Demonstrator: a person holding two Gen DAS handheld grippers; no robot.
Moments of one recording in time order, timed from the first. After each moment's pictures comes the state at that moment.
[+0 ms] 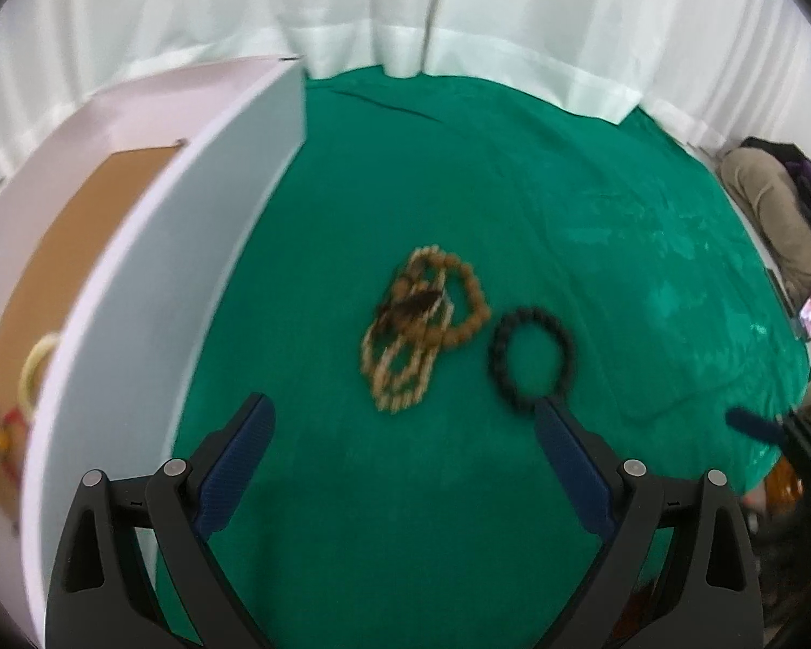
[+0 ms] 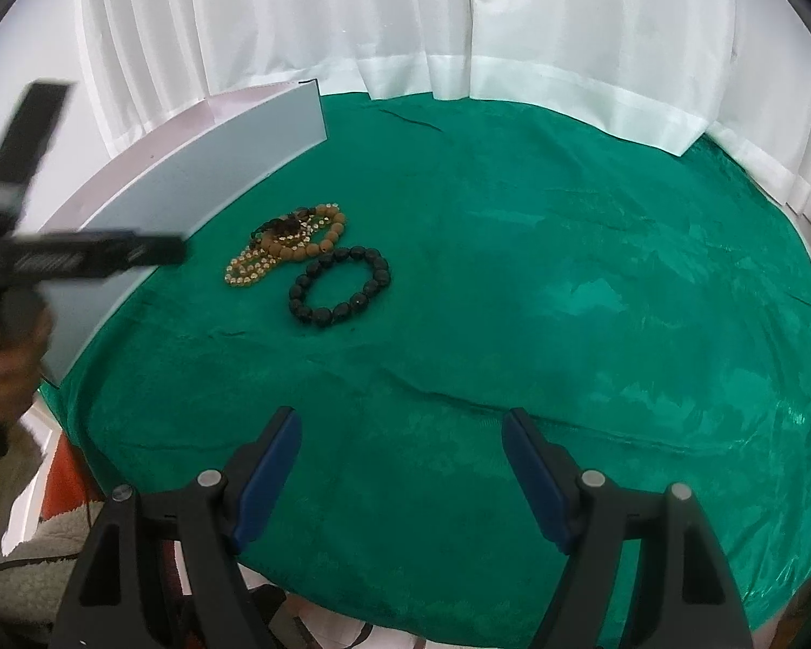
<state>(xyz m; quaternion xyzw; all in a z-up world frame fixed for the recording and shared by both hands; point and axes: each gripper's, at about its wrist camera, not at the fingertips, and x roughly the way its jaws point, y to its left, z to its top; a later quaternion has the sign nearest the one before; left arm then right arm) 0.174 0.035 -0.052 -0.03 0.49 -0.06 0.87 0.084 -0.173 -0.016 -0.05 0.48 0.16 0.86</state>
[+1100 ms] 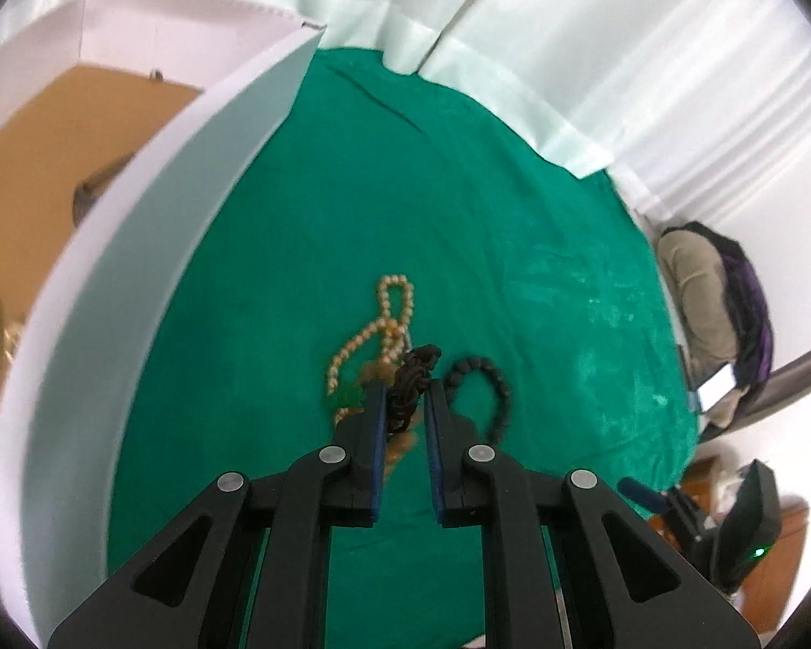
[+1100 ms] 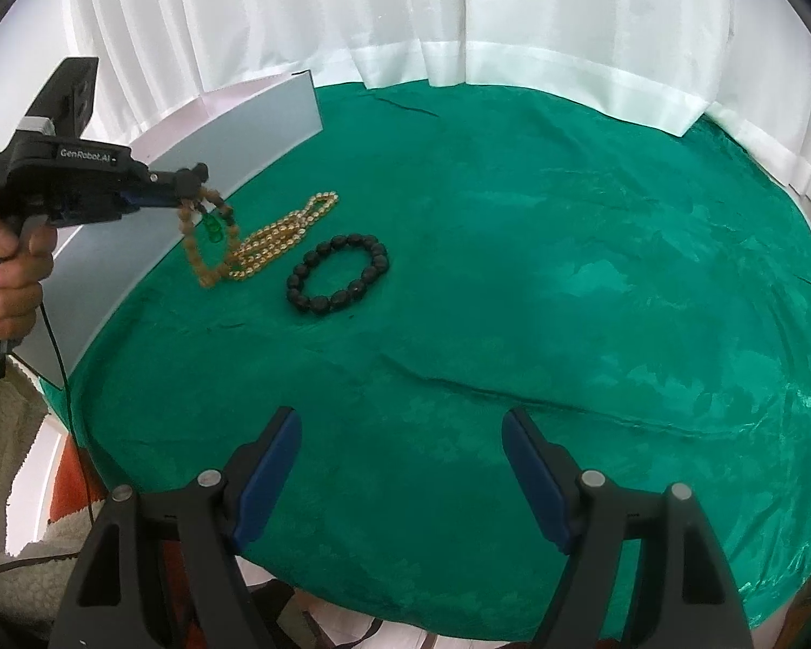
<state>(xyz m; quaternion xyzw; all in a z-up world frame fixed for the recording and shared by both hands) 0.190 0.089 -0.041 -0.20 0.51 -0.13 0.83 0.088 -0.176 -0.022 -0.04 0.50 0.17 0.85</state>
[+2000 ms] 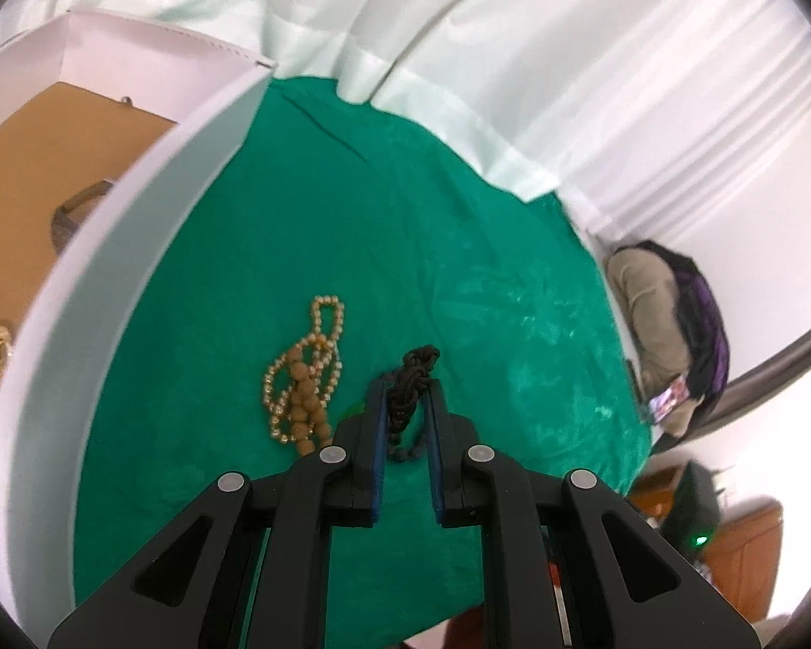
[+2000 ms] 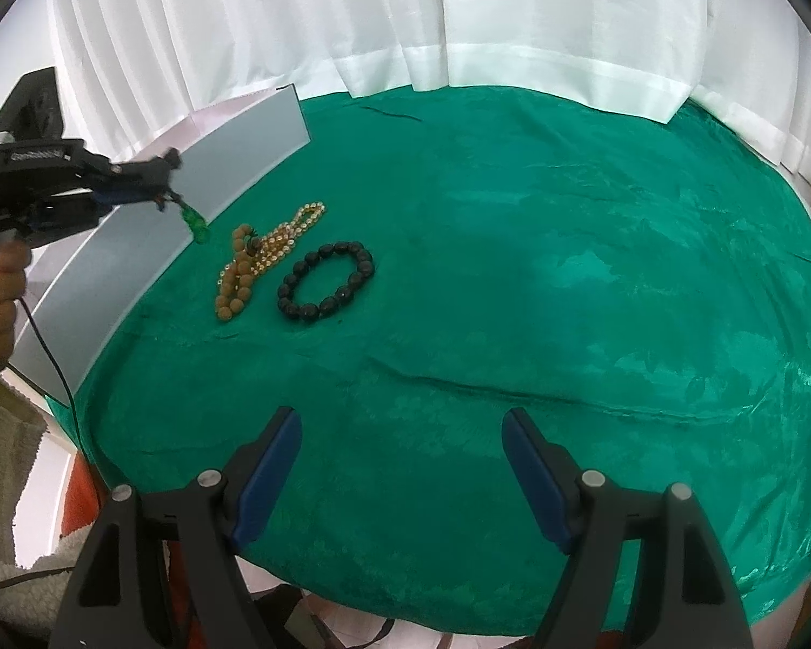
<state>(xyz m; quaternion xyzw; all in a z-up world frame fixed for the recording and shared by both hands) 0.174 0.086 -0.002 -0.23 0.47 -0.17 0.84 0.088 -0.190 -0.021 -0.01 0.50 0.16 0.85</state>
